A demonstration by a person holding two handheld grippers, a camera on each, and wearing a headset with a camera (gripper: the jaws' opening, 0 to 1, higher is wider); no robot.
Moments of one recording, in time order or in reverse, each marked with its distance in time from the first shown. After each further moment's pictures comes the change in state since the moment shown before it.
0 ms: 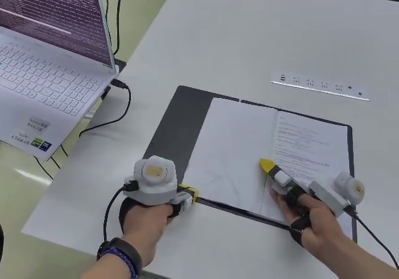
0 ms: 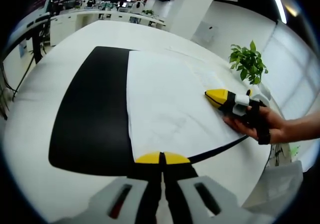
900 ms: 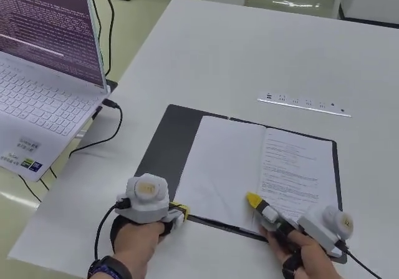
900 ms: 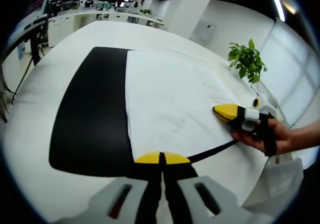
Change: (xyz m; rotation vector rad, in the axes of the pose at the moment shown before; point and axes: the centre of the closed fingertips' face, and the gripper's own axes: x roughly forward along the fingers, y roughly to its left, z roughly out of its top) left arm 0.000 -0.001 0.000 0.017 0.008 -0.007; right arm -0.031 0.018 -0.037 -0.004 0.040 -0.008
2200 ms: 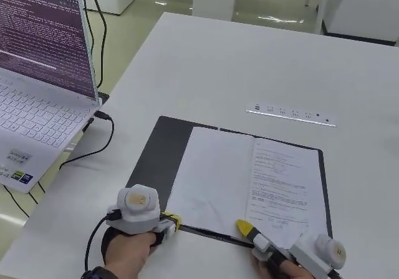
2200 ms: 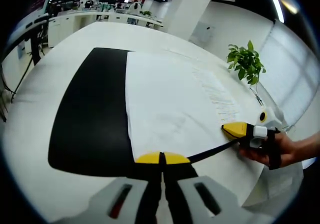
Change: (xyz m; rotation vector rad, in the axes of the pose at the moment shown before) left arm 0.000 0.000 0.000 -0.005 -0.017 -0.010; right arm -0.027 0.003 -0.029 0.026 -0.004 -0.024
